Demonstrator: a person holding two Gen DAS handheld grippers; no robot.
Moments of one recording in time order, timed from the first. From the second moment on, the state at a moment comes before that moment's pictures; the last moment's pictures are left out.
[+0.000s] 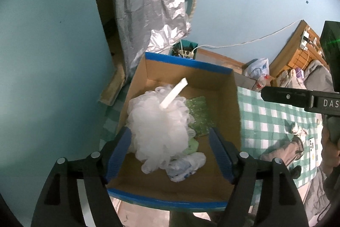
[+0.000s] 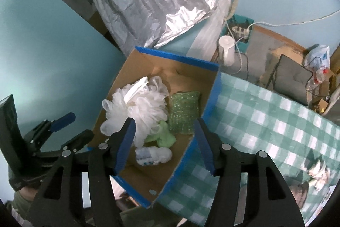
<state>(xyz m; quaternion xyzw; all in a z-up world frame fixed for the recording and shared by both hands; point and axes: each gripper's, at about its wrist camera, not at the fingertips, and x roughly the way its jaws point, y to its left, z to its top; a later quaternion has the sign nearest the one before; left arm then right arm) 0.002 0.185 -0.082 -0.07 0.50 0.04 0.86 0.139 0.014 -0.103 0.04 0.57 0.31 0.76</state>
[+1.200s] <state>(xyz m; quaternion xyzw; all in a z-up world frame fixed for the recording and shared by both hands) 0.014 0.014 -0.087 0.00 0.53 -0.07 0.85 0.096 -0.205 -0.103 0.10 0.58 0.18 0.79</state>
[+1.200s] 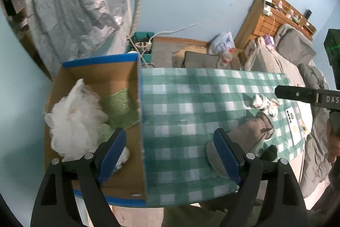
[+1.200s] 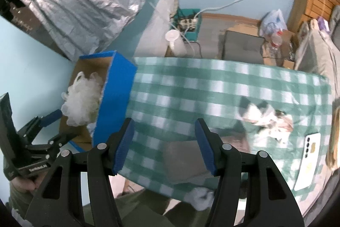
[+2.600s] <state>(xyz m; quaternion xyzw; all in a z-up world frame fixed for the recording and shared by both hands) 0.034 -0.193 -0.193 0.15 0.61 -0.24 0.74 0.082 -0.378 -0.185 0.12 0.63 0.07 0.76</state>
